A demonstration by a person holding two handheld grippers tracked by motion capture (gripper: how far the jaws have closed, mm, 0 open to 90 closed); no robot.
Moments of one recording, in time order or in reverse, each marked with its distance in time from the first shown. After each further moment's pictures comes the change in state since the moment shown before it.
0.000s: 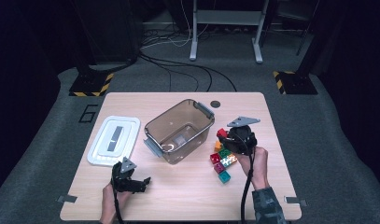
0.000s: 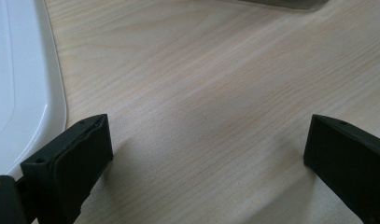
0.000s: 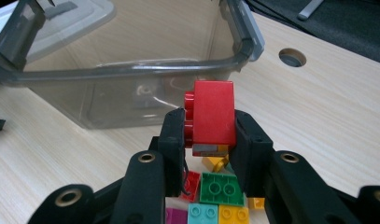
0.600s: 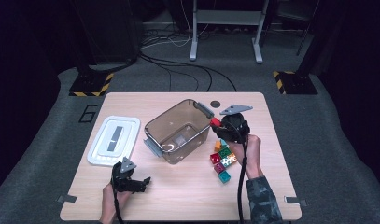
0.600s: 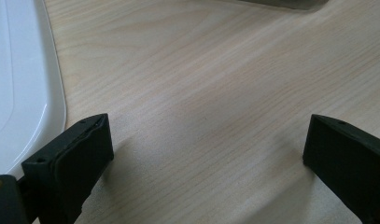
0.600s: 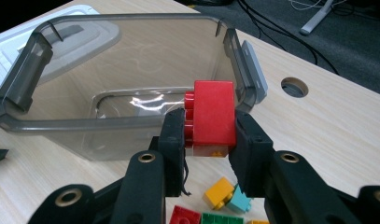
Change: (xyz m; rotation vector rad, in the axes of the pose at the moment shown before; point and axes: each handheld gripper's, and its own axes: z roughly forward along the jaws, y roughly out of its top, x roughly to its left) left arm 0.001 0.000 0.000 -0.003 -0.003 -0.001; right arm 0.001 0.036 0.011 -0.027 0.015 -0.034
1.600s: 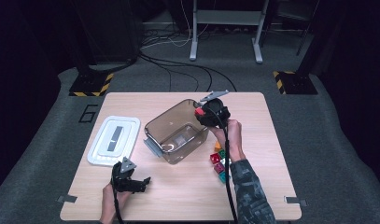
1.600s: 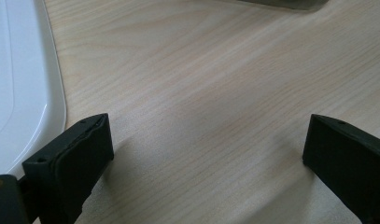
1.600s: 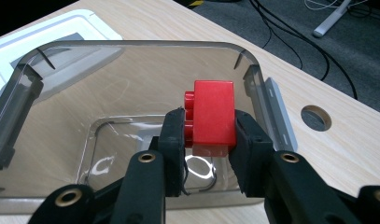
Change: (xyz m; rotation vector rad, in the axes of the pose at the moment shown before) left arm 0.000 0.000 0.000 0.005 0.000 0.004; right arm 0.010 0.046 0.054 0.035 0.023 -0.035
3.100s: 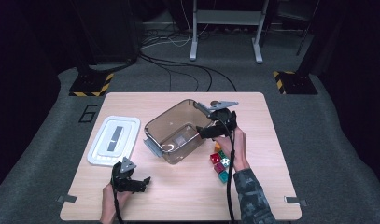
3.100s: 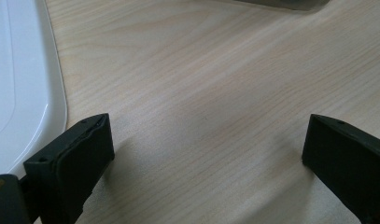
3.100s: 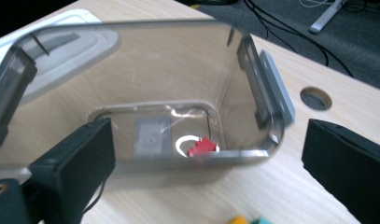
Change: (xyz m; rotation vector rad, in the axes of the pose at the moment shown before) left arm 0.000 0.000 0.000 -0.003 0.002 -0.005; right arm -0.007 -0.041 -0.010 -0.028 -0.005 0.057
